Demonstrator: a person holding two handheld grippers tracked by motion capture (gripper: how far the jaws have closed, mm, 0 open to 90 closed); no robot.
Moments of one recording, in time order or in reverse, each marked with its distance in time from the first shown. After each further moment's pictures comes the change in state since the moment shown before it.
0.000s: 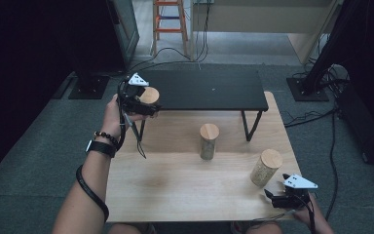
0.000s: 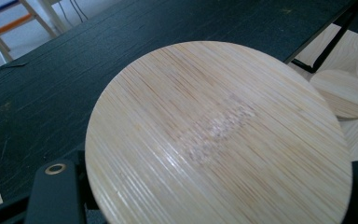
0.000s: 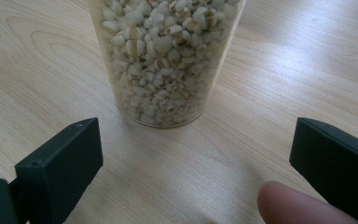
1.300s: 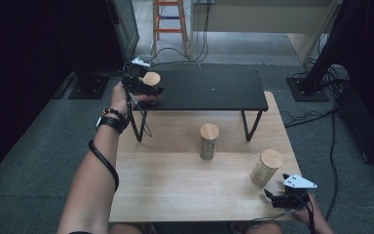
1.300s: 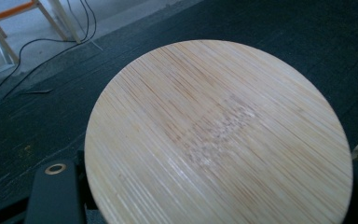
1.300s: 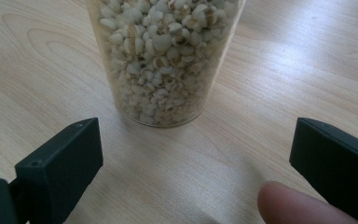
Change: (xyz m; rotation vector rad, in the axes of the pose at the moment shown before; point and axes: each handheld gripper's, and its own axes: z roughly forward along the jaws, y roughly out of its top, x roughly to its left) left arm 0.054 0.028 0.045 -0.005 -0.004 -0.101; right arm 0.001 0.002 0.001 0.009 -0.006 -0.003
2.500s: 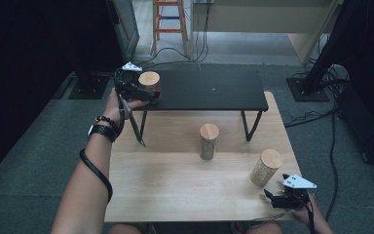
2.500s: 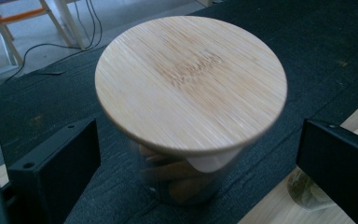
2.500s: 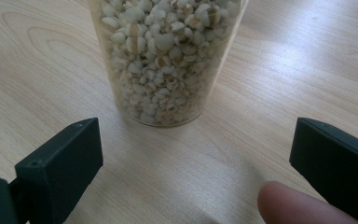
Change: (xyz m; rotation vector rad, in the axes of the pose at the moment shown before) left arm -0.010 -0.033 -0.024 -0.076 0.011 -0.051; right arm 0.001 0.000 0.000 0.001 -0.003 -0.007
